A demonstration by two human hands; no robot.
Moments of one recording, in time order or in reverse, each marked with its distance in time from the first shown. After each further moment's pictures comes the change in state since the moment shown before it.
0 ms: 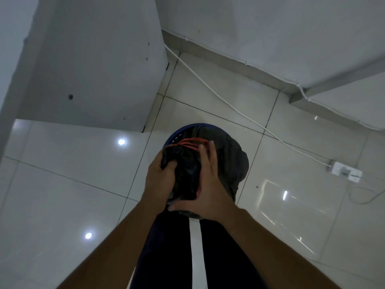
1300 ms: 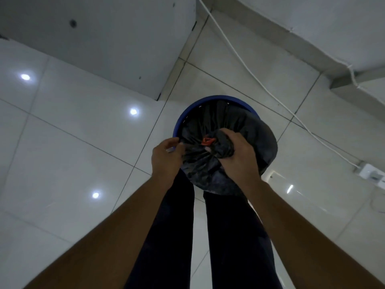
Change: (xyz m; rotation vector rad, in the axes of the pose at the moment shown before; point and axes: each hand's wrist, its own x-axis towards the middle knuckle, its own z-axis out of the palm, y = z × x) left_hand 0.049 -0.098 -0.015 -0.027 0.226 -0.145; right_hand 0.039 0.086 0.012 -0.210 0.188 0.062
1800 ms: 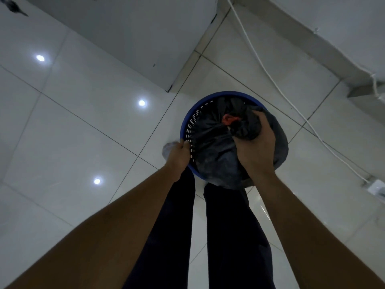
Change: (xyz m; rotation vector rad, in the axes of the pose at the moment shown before) left_hand 0.029 -0.033 0.021 0.134 -0.144 -0.238; right_hand 0.018 -0.023 -0.017 0.268 0.191 0.081
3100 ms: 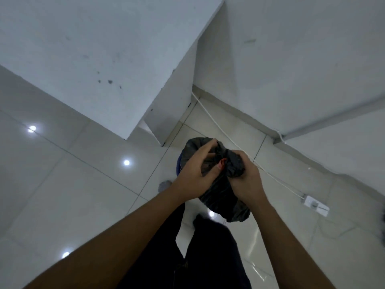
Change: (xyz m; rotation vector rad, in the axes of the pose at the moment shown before) left_hand -0.346 0.094 -0.062 0.170 -0.281 1.116; right_hand -0.167 -0.226 -0.156 -0.065 -0.115 -0.174
